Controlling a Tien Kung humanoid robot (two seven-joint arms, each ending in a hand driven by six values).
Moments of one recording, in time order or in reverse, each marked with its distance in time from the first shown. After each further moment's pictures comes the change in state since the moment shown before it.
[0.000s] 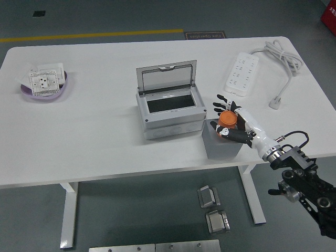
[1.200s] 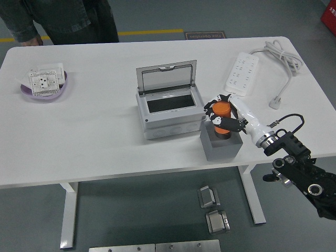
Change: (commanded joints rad) left arm -0.008 0.007 0.013 -0.004 -0.018 -0.001 -0.006; right arm 0.177 -0.010 -0.121 -0.010 -0.138 -0.088 -0.051
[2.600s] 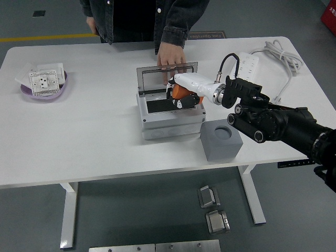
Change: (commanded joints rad) left arm -0.038 0.029 -0.034 0.001 0.061 0.006 0.011; right arm 0.600 0.264 -0.636 -0.538 -0.118 0.034 -0.039
